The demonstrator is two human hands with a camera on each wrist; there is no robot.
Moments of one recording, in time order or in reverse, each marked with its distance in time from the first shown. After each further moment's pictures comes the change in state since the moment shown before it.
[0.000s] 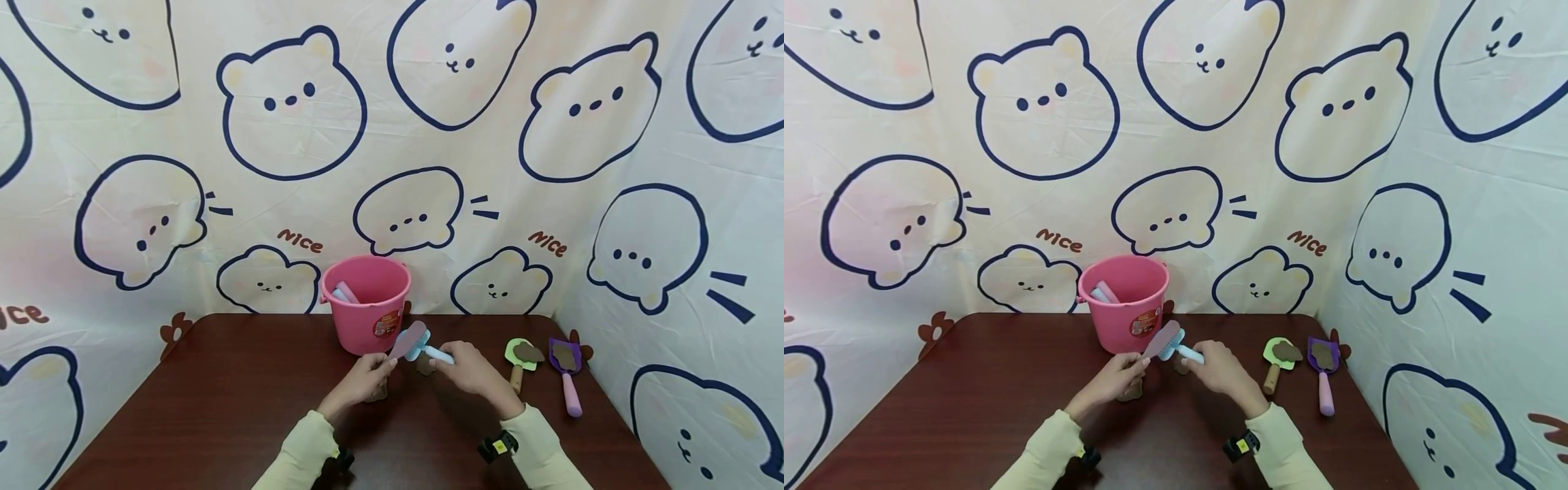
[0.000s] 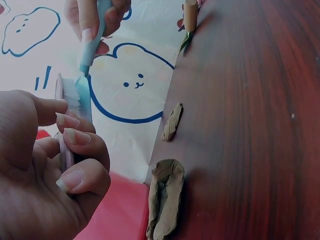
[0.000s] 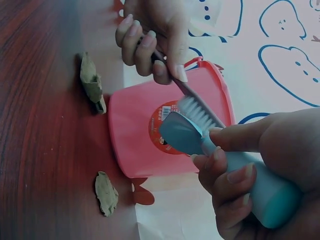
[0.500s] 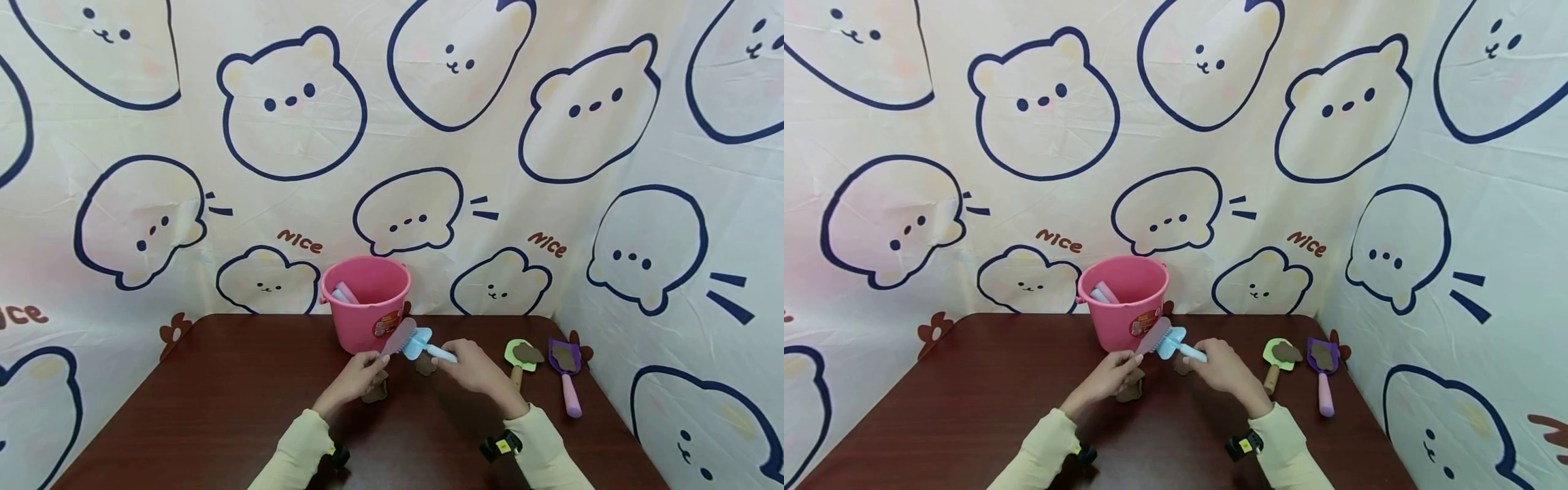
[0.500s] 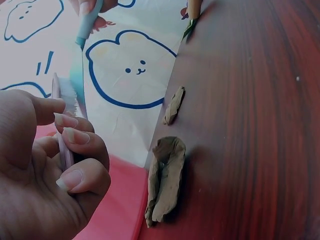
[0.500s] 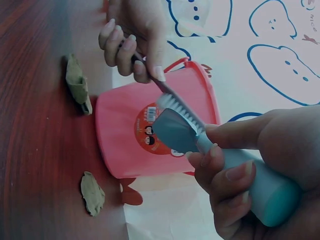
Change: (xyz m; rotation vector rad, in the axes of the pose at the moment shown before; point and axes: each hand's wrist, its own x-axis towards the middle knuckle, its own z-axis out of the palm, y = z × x) left_hand 0.001 -0.006 -0.009 0.084 0.088 0.018; right_hand -0.004 -0.004 -0.010 0.012 -0.018 -0.017
